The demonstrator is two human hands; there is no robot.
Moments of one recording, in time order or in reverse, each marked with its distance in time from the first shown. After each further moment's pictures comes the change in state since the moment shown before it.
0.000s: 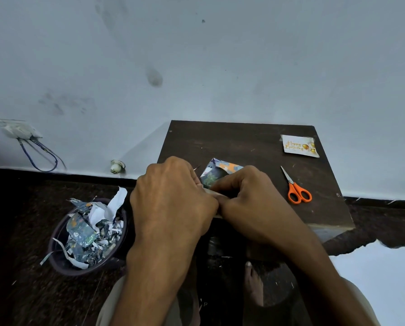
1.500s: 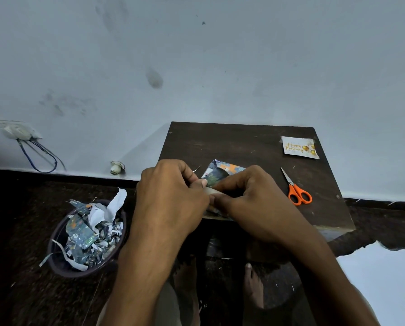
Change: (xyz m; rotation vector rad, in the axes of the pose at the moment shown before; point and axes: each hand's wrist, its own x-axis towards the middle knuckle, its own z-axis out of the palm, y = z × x) left_hand 0.015 -0.018 0.016 -0.297 -0.059 -0.013; right_hand 0.001 0.003 -0.008 0.025 -0.032 0.011
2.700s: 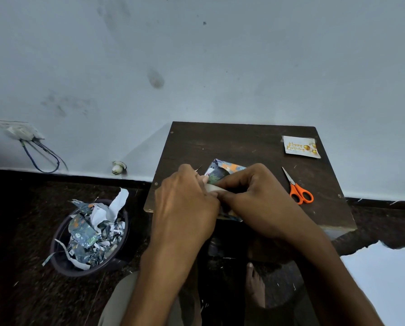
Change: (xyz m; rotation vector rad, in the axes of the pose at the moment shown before) left_hand -0.010 0.004 0.012 0.131 -0.035 0.039; right_hand 0.004 0.005 0.000 0.095 0.018 0.008
